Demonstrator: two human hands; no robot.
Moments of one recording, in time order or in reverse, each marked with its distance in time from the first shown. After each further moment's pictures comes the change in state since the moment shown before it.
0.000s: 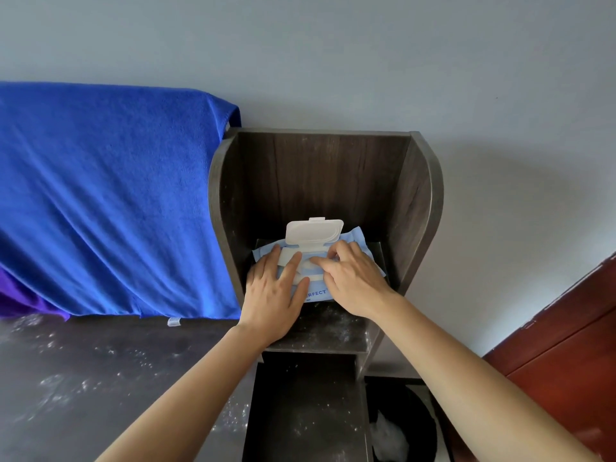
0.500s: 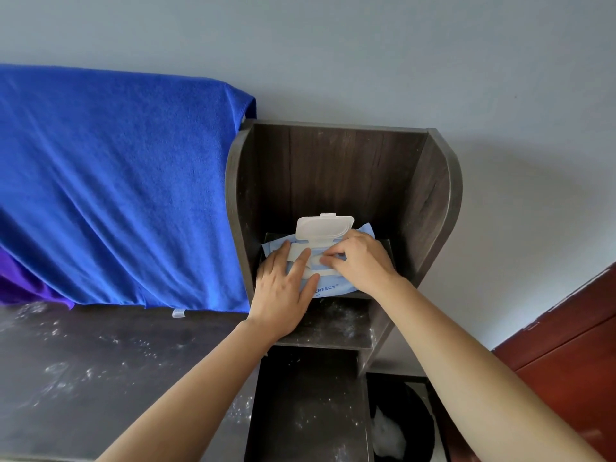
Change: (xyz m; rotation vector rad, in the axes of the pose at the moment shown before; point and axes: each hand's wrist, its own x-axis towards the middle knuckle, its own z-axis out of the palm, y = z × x) left_hand -0.003 -0.003 0.001 -0.034 -0.003 0.000; right_hand 0.028 -0.002 -0.001 0.216 0.052 0.227
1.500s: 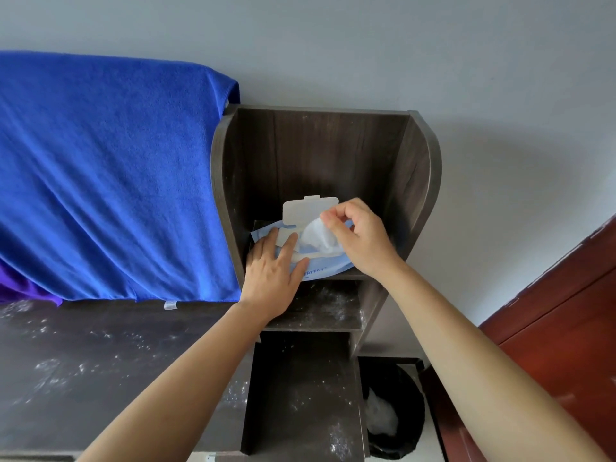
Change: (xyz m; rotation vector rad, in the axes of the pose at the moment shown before) left_hand 0.005 -0.004 0.007 0.038 -0.039 -0.021; right_hand -0.023 -0.012 -0.034 0.482 0.193 -0.047
